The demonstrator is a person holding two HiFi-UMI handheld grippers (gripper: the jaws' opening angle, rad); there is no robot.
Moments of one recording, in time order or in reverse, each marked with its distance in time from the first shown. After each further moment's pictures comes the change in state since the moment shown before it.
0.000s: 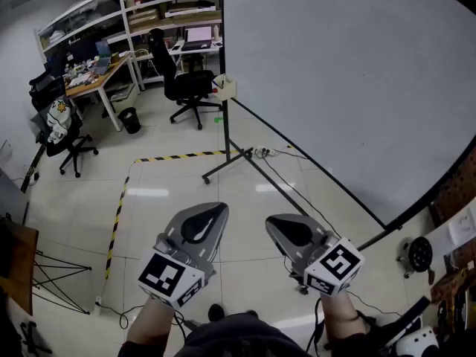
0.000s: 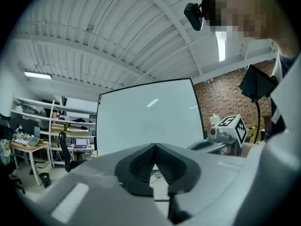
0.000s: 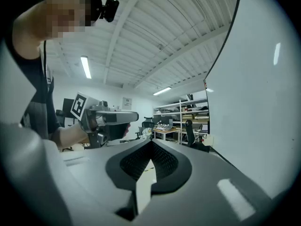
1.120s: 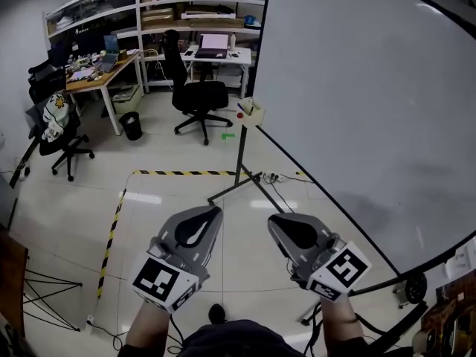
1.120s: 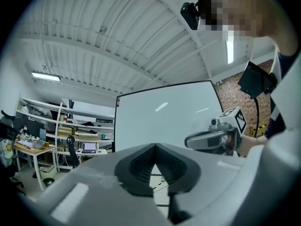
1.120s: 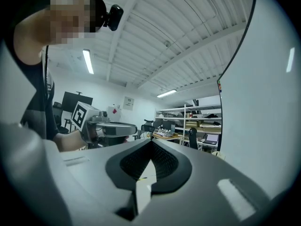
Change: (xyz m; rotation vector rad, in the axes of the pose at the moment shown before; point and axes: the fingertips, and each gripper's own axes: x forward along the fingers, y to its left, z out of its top) left arm 0.034 0.219 -0.021 -0.006 -0.068 0.049; right arm 0.199 -0.073 0.053 -0.108 -0.039 0.016
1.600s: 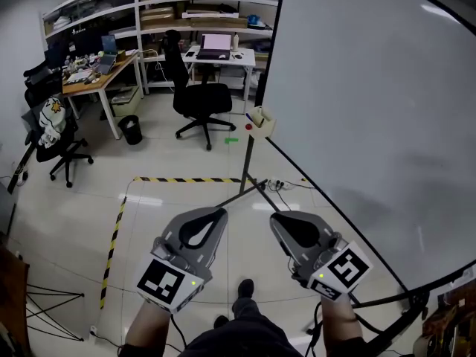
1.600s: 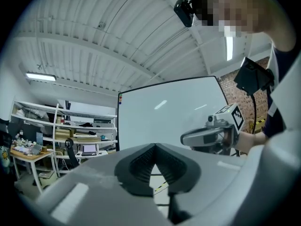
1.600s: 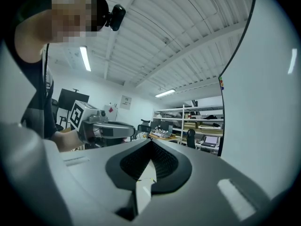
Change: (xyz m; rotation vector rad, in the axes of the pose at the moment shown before) left arm 0.052 0.084 -0.007 0.042 0.005 -0.024; right arm 0.086 -0.063 0.000 -0.020 -0.004 -0.019
